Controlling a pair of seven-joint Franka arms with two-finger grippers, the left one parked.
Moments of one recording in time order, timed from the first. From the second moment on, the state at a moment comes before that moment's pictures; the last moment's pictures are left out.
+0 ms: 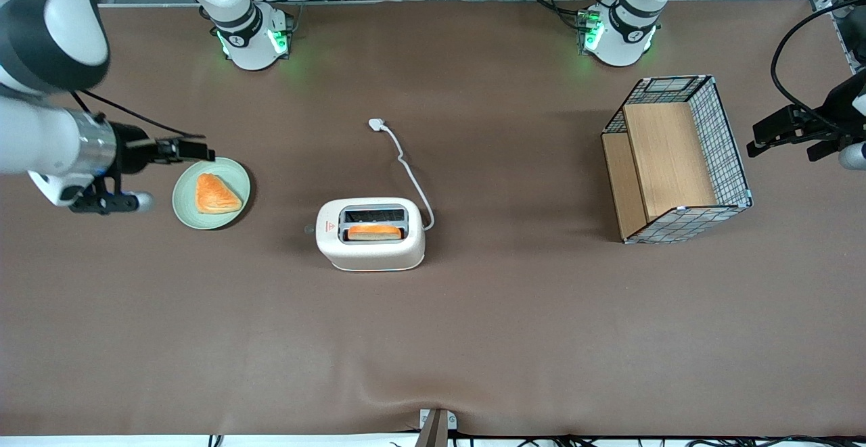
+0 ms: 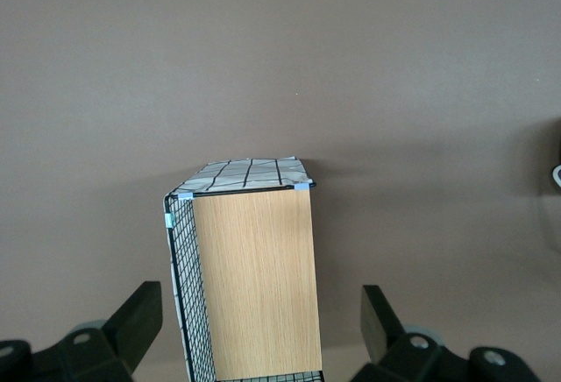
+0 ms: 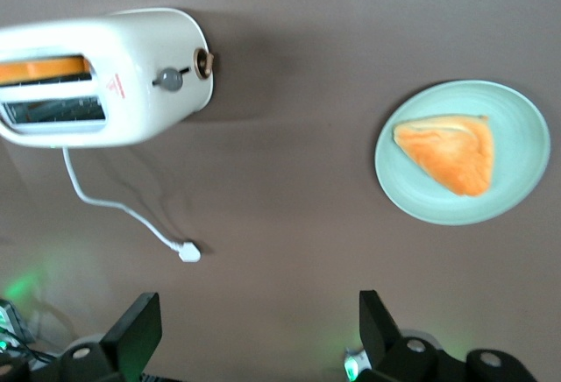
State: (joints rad) arm 0.12 0.22 -0.07 -1.58 0.29 1.47 0.07
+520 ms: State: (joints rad) arm 0.15 0.35 -0.07 -1.59 0.45 1.62 0.07
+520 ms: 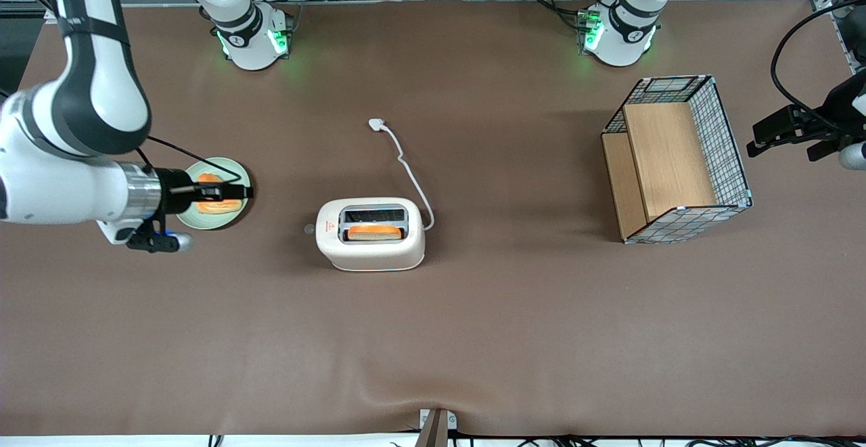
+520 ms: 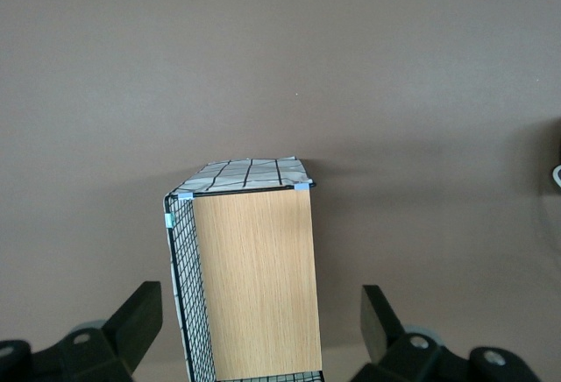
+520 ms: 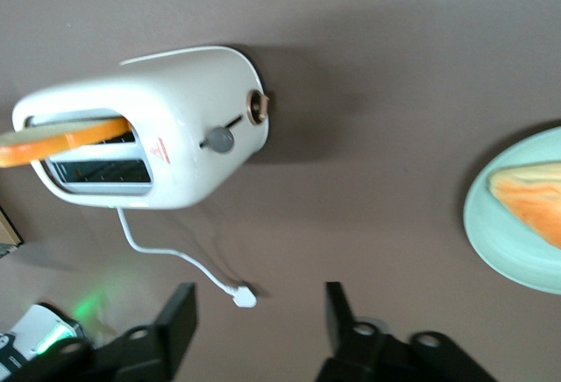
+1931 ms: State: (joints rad) arm 0.18 0.51 -0.08 -1.60 0.66 1.79 -0.23
